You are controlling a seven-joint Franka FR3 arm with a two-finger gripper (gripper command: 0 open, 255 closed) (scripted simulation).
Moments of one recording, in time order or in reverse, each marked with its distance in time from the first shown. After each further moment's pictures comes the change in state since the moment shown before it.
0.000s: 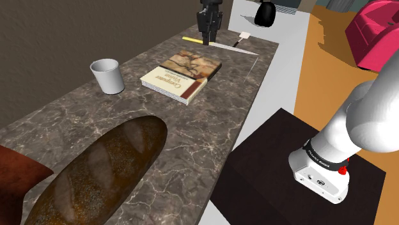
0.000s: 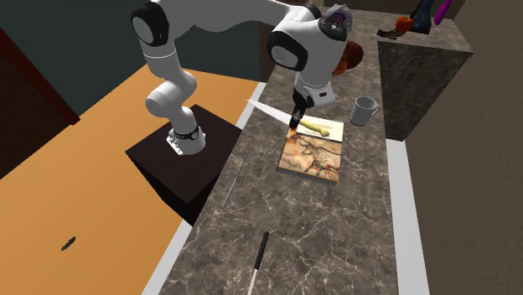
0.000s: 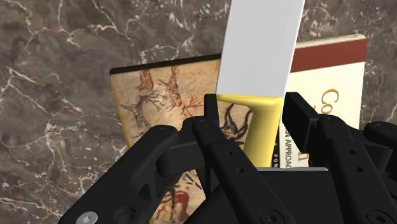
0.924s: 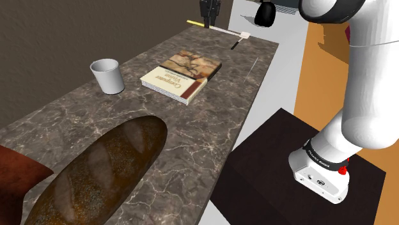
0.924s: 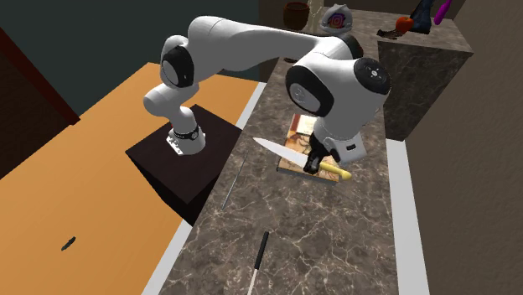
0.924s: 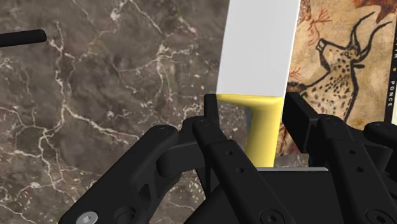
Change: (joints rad) arm -0.179 0.481 -0.075 0.697 0.012 -0.245 -0.206
